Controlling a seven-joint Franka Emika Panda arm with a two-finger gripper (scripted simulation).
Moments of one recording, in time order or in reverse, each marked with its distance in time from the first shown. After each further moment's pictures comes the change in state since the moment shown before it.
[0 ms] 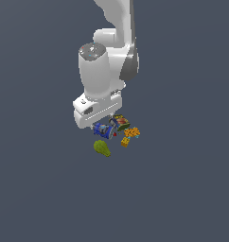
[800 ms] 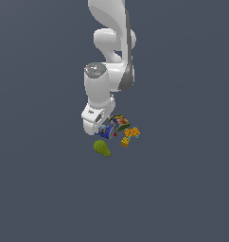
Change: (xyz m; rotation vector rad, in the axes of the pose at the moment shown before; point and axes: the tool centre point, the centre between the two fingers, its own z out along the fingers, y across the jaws) arm -0.032 -0.019 0.066 0.011 -0.015 -0.396
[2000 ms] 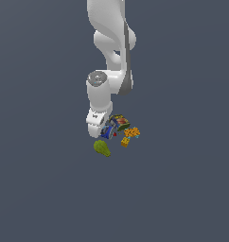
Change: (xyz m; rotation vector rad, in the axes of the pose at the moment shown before) arm -0.009 -0.015 0.039 0.006 -0.001 -0.158
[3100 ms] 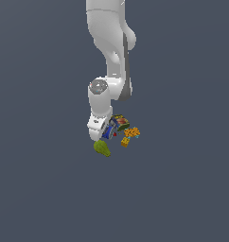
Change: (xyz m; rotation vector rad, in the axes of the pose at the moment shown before) arm 0.000 0.000 0.034 -0.001 0.000 -0.003
